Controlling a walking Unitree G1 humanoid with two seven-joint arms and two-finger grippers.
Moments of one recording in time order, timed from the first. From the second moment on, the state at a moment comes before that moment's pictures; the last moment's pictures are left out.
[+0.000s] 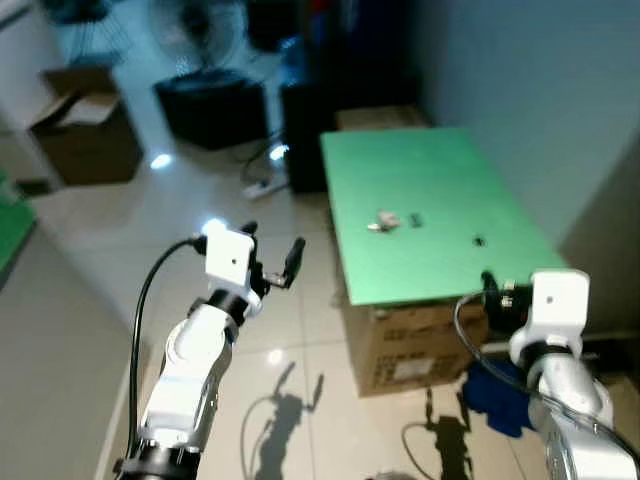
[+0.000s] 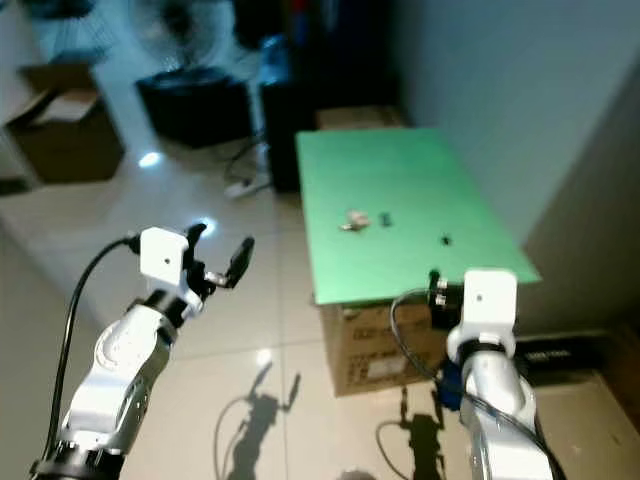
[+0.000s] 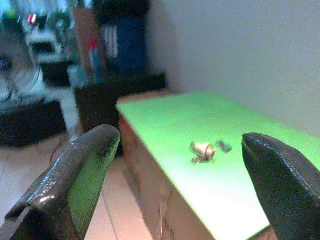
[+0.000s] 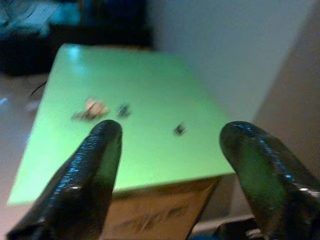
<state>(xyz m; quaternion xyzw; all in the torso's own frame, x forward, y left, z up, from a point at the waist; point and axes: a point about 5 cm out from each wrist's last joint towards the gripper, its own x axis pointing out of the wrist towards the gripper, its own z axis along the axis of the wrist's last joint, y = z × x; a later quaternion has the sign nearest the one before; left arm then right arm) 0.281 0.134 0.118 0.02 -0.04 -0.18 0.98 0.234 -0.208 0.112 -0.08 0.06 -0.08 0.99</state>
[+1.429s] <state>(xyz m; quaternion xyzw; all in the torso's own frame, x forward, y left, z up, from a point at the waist) 0.287 0.137 0.117 0.04 -0.04 -0.20 0.98 0.236 -0.196 0.107 -0.08 0.08 -0.05 0.99</state>
